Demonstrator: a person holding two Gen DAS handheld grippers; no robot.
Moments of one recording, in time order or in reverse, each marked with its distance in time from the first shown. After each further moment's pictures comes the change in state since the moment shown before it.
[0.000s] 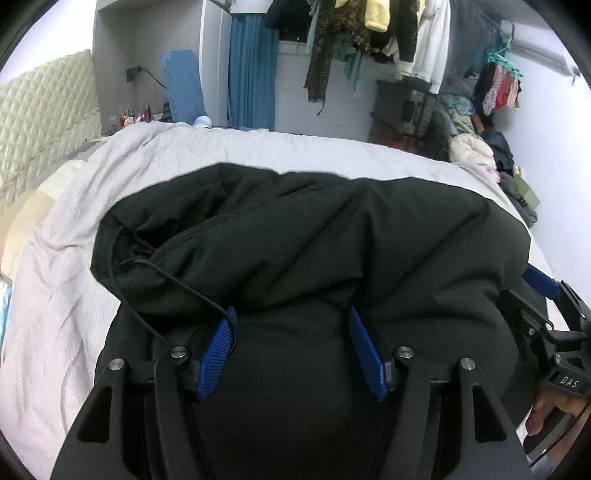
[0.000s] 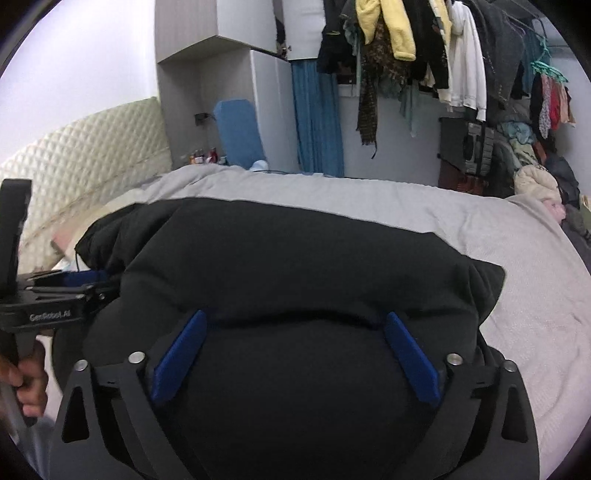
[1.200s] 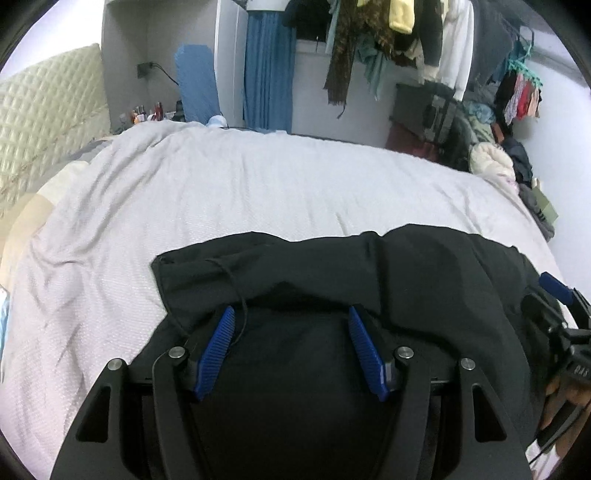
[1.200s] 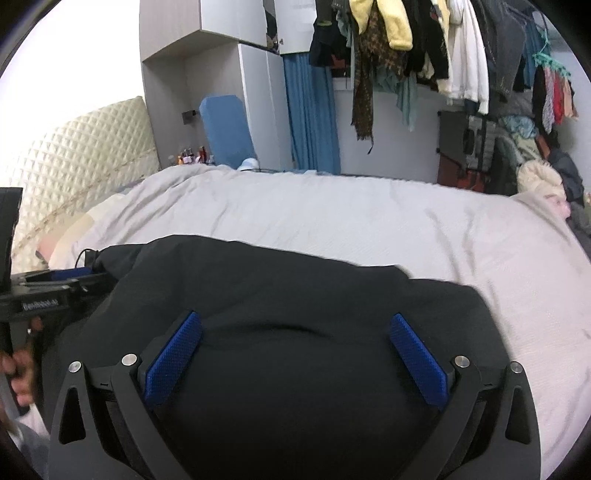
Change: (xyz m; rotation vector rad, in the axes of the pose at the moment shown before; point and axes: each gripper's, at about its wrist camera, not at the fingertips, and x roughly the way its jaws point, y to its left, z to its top) left arm 0.054 0.036 0.045 -0.037 -0.011 0.038; right arm 0.028 -0.035 0.019 -0.010 0.004 -0.028
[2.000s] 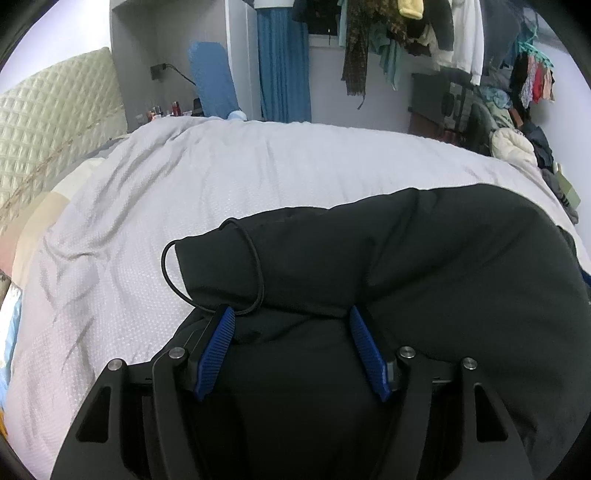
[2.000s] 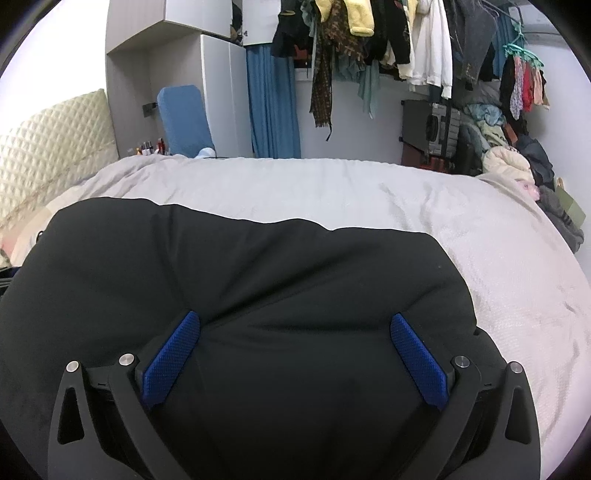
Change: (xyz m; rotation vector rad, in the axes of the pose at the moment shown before) left arm 0.029 0.013 -0.030 0.036 0.003 0.117; right arm 0.029 -0.036 -0.034 0.045 0.040 -0.122
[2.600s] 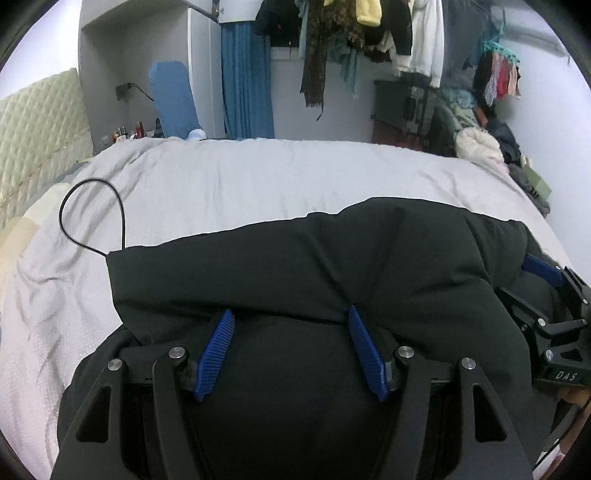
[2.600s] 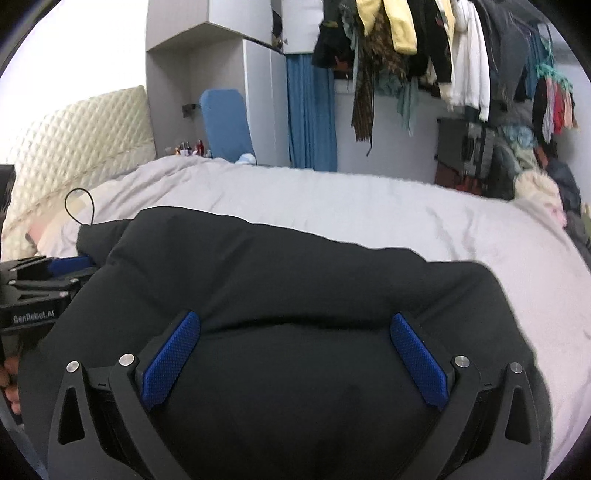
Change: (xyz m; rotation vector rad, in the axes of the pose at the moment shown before) left arm -0.012 -0.060 0.005 0.062 -0.043 -0.116; right arm 0.004 0.049 0.014 -0.072 -0.035 0.109
